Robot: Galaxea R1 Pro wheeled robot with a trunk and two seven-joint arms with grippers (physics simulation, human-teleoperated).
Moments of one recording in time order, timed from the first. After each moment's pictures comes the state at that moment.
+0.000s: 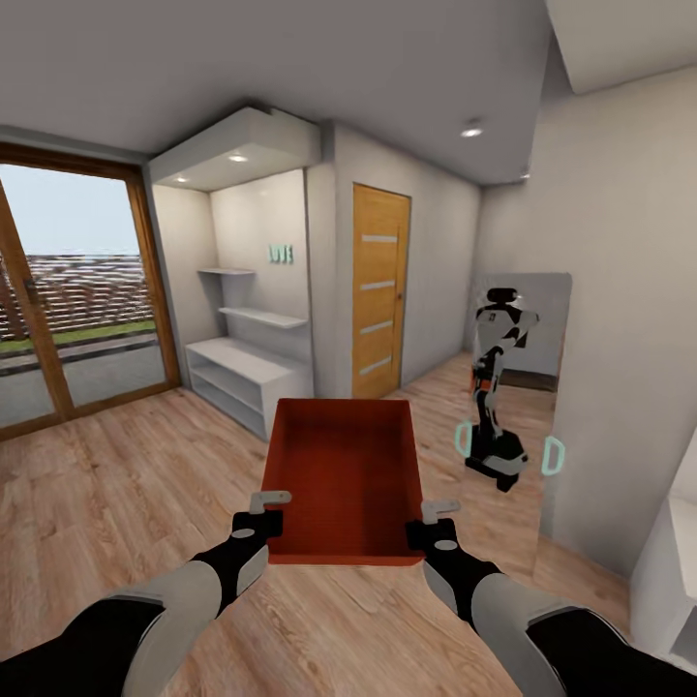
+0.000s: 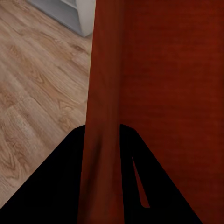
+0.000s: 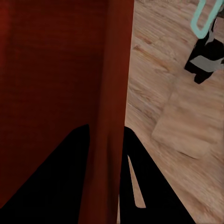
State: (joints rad) left arm -0.88 -0.11 -0.06 -0.02 0.06 -0.13 0.22; right arm -0.84 0.13 0.20 -0.03 -0.06 -0.12 -0.21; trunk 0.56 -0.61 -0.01
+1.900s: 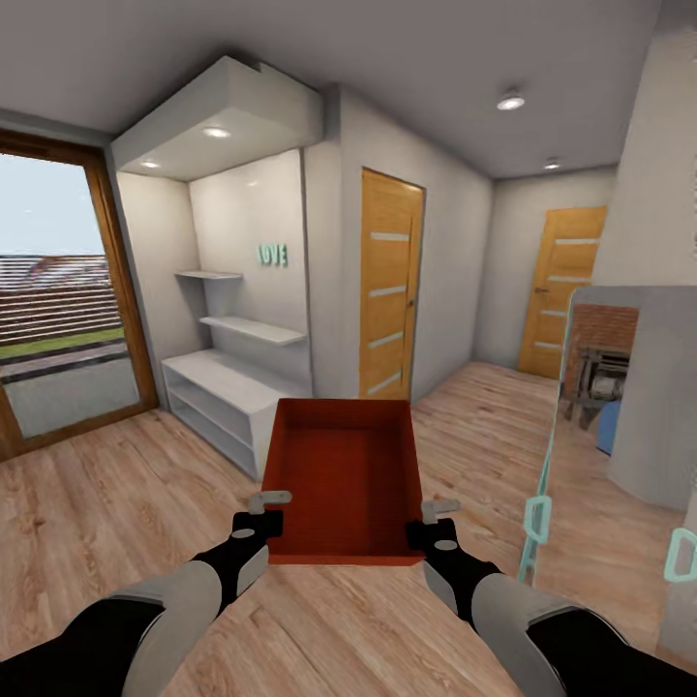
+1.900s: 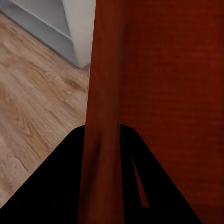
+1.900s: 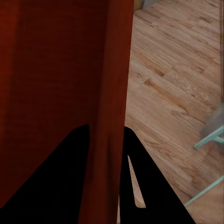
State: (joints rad) left arm -0.88 -0.11 -0.06 -0.02 0.06 -0.13 0.22; right arm -0.84 0.13 0.20 -0.03 -0.06 -0.12 -0.21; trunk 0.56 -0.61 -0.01
